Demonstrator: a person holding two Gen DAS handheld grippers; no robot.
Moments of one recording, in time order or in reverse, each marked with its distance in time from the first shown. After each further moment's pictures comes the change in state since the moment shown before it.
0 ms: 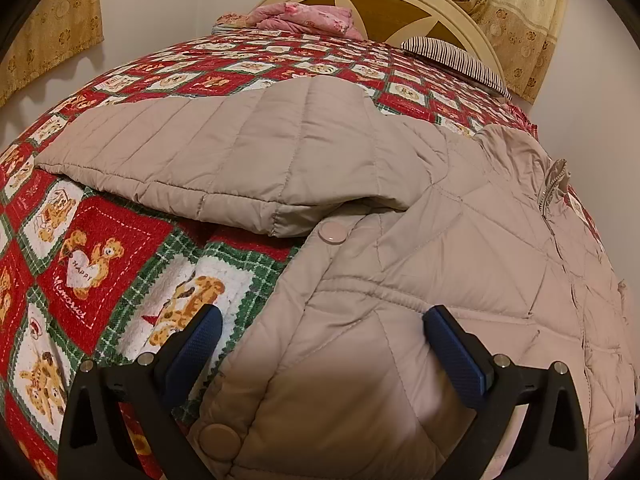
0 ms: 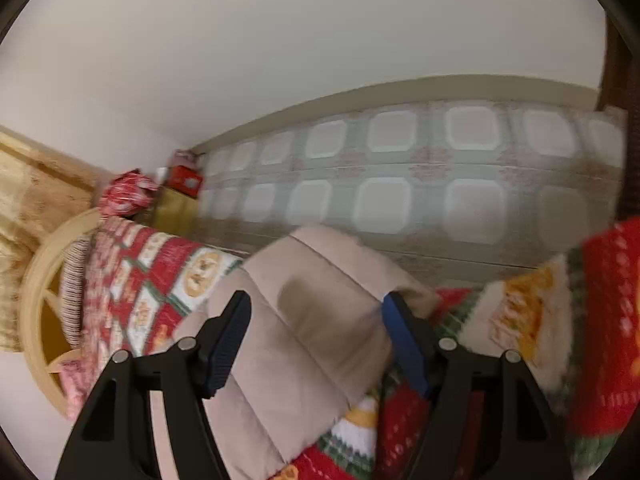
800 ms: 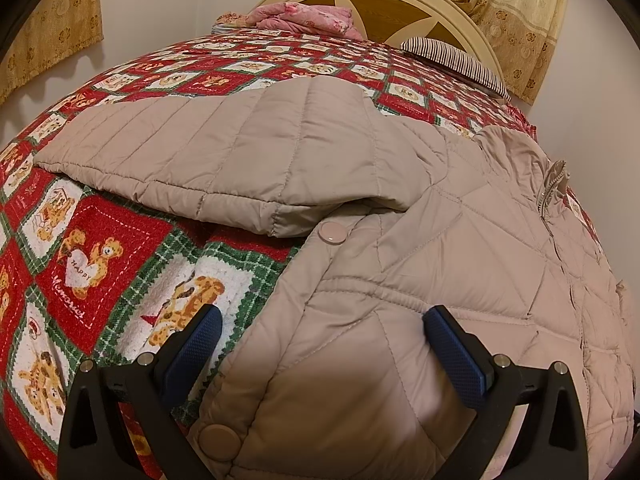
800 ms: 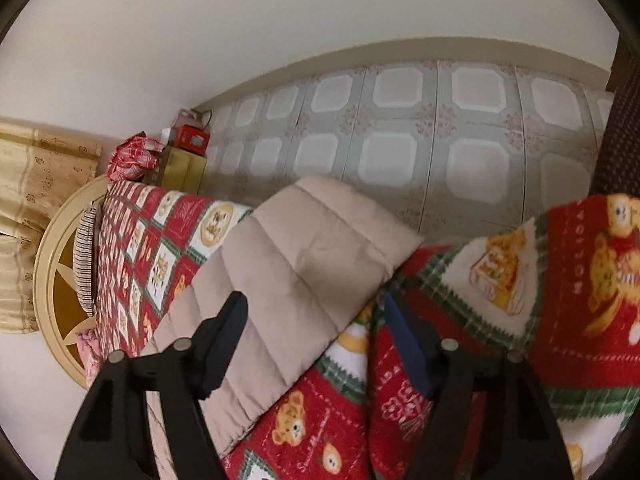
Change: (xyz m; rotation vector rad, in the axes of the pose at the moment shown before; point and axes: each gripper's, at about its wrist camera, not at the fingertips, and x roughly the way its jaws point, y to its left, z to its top) left arm 0.000 0.000 0.000 -0.006 -0.001 -0.007; right arm -0.015 0.004 -0.003 0.041 0.199 -0.040
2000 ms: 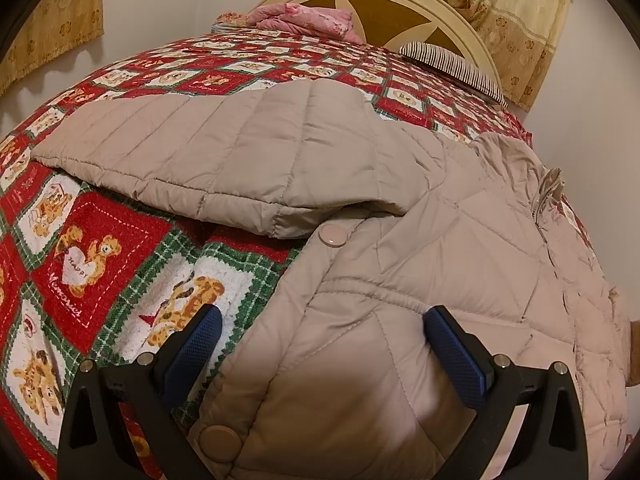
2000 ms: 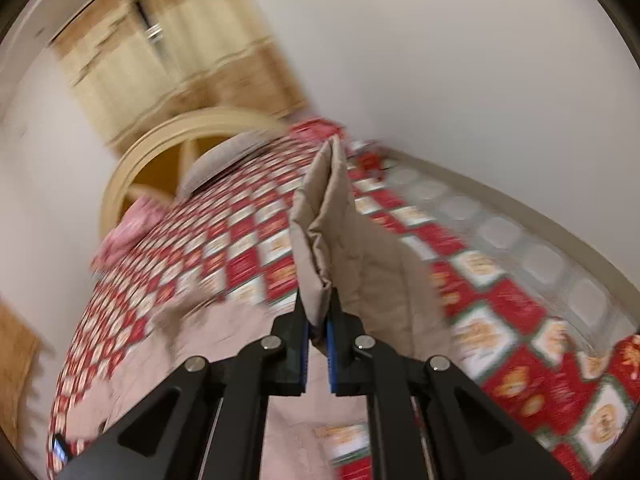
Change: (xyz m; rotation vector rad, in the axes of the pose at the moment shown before) left arm -0.002 0.004 0.000 -0.024 -0.011 -0.034; right arm -0.081 0.233 -0.215 -0.886 -0.225 0.294
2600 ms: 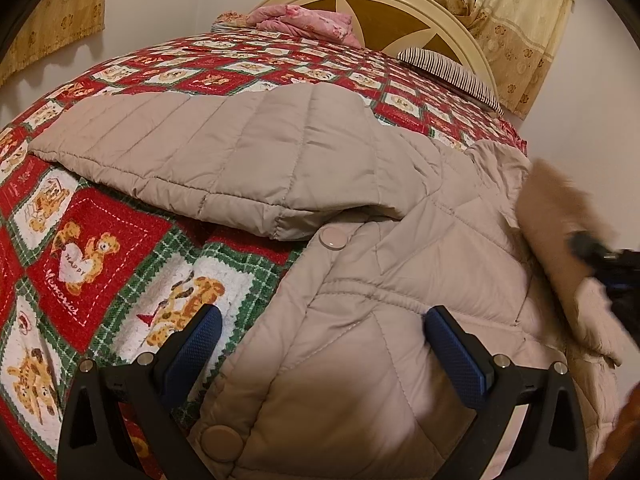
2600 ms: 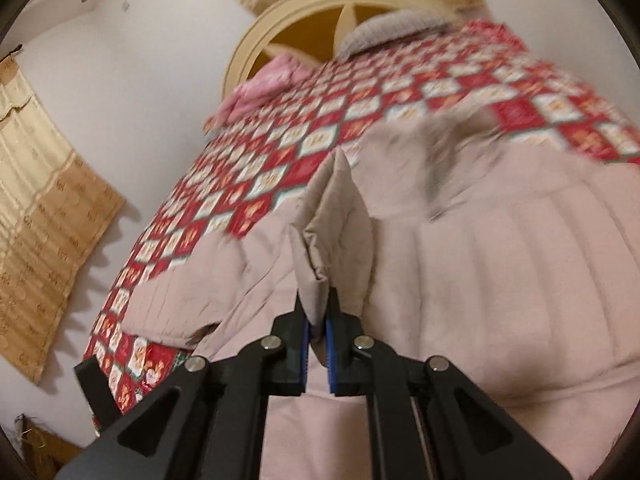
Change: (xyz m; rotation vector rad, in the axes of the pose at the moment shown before) left arm -0.003 0.003 -0.001 -0.021 -0.011 -0.031; right arm 0.157 0.243 -0.166 -0.202 0.393 0.384
